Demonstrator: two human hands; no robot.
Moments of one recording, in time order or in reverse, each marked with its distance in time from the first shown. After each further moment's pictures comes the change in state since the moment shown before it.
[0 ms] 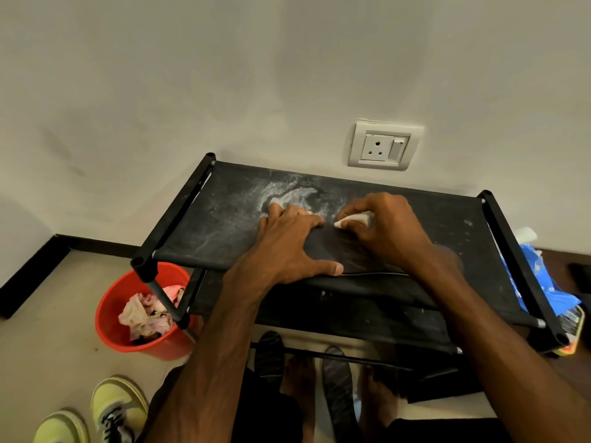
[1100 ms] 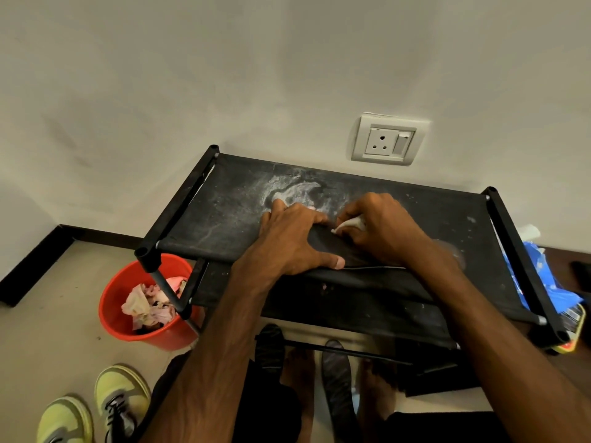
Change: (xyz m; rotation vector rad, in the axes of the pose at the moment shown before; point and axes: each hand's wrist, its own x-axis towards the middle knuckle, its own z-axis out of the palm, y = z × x) left_hand 0.002 0.002 0.004 -0.038 0.032 -0.040; right_hand 0.003 -0.007 0.002 -0.153 -0.193 -0.087
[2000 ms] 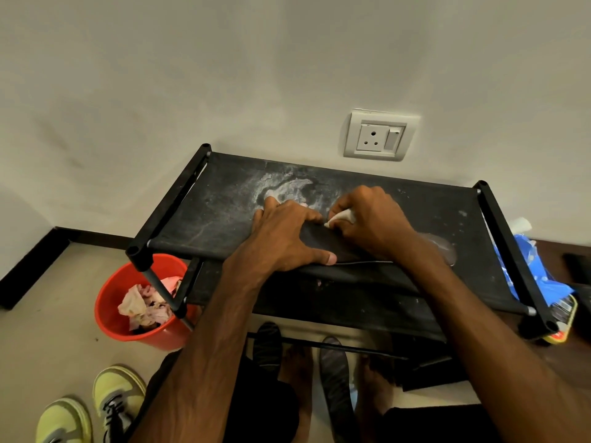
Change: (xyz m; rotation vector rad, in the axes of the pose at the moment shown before) left_hand 0.001 0.001 0.000 0.011 -0.007 0.004; right_hand 0.001 0.001 0.002 0.028 0.041 0.065
